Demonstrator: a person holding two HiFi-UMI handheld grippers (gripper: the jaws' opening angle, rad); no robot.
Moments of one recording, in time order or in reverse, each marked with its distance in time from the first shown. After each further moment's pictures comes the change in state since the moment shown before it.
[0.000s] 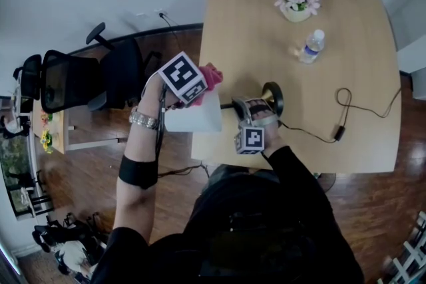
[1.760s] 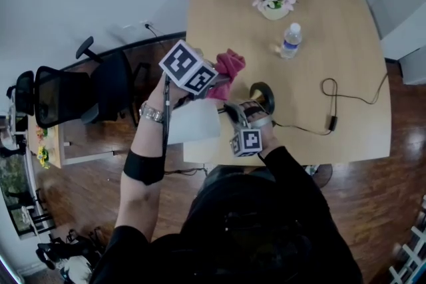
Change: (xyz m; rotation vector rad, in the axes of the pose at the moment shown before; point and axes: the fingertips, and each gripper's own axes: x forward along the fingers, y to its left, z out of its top) left arm -0.019 -0.064 0.118 0.072 -0.330 -0.167; right arm -0.031 -0.001 -0.010 0.037 -0.040 -0.040
